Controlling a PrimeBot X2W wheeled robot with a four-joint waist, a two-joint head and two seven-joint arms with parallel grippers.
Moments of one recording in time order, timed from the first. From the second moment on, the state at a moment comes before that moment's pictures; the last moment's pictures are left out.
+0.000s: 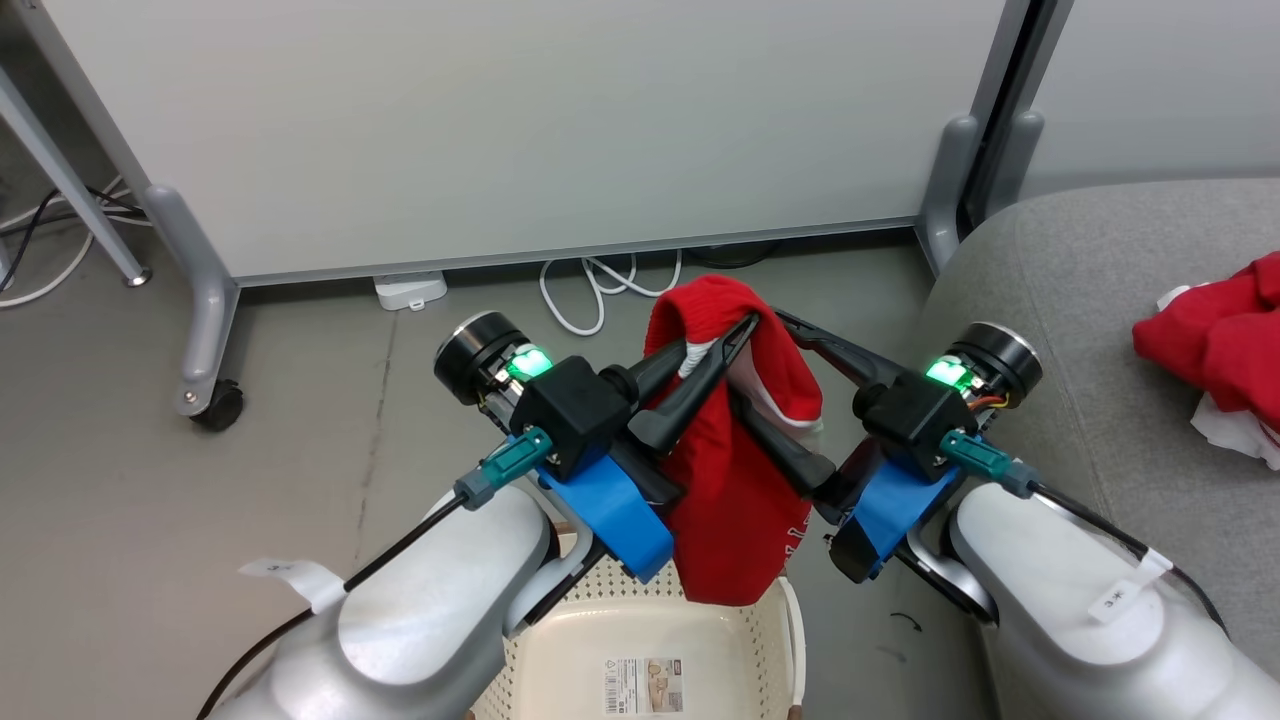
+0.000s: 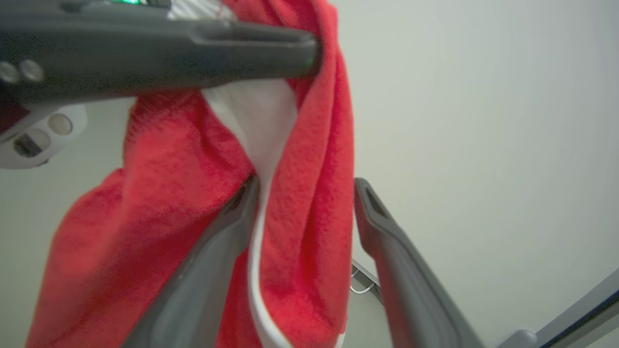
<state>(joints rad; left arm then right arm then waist) -0.69 0.23 -0.90 0.34 -0.50 -0.13 -0.26 -0.64 -0.33 0.72 0.41 0.27 0.13 -0.26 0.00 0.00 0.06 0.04</state>
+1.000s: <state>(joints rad) -0.70 0.23 -0.93 0.33 -0.50 -0.13 -0.26 -0.67 -0.32 0.80 0.47 0.39 0.13 -0.26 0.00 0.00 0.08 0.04</state>
